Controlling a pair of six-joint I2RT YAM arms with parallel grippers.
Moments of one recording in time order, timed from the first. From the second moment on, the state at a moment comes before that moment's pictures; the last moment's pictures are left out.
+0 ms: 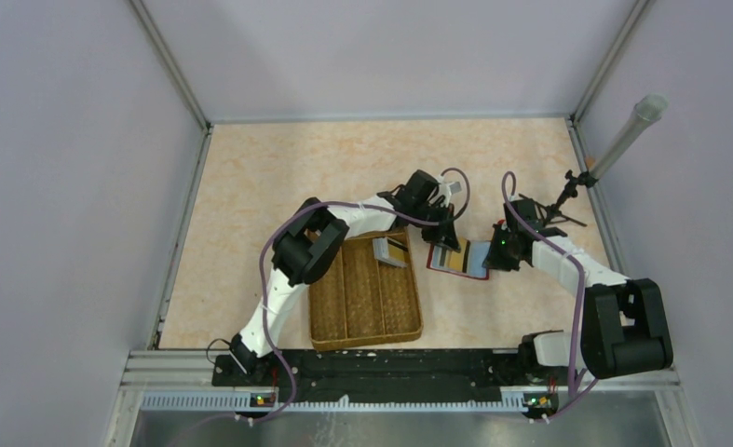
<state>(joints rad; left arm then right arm) -0.79 2.32 1.65 -0.09 0.68 -0.60 0.15 1.30 0.64 -0.44 -0.06 0.46</state>
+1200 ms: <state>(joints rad) -0.79 2.33 1.74 -0.21 0.66 -0.44 0.15 1.30 0.63 -0.44 -0.07 0.46</state>
